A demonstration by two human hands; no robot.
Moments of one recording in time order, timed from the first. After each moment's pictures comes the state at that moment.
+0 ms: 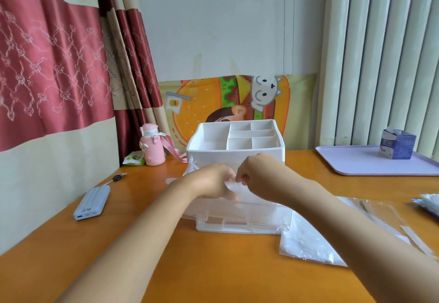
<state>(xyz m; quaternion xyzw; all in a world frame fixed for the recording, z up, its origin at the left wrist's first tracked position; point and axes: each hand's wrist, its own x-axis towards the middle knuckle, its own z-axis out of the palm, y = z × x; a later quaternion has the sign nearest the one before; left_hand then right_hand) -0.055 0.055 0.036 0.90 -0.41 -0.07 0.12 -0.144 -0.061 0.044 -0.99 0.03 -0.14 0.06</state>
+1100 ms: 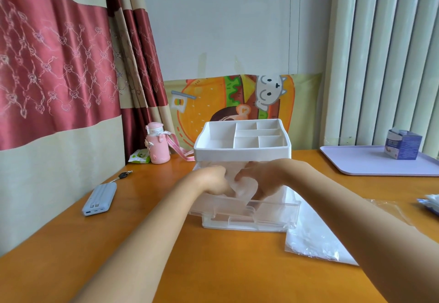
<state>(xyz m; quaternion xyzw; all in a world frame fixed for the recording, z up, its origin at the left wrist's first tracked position) -0.054 0.061 0.039 0.94 -0.31 -0.10 0.09 -0.115 -0.074 0.048 -0.99 -0.02 0.12 -0.06</state>
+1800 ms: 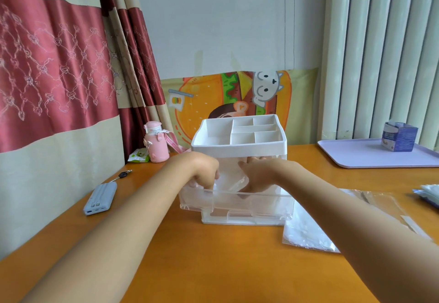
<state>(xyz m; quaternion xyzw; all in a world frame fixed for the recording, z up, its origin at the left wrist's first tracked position) -0.047 0.068 0.065 0.93 -0.34 -0.12 -0.11 -0.113 -0.066 0.036 -0.99 0.05 0.07 -0.06</state>
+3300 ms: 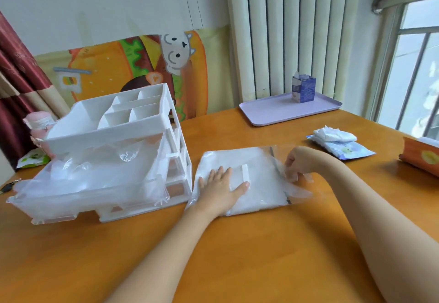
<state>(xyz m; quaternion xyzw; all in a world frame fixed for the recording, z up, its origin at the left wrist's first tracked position) -0.131 -0.141 -0.122 0.90 -0.41 -0.09 0.10 -0.262 -0.336 -0.077 -0.90 0.36 0.04 0.24</state>
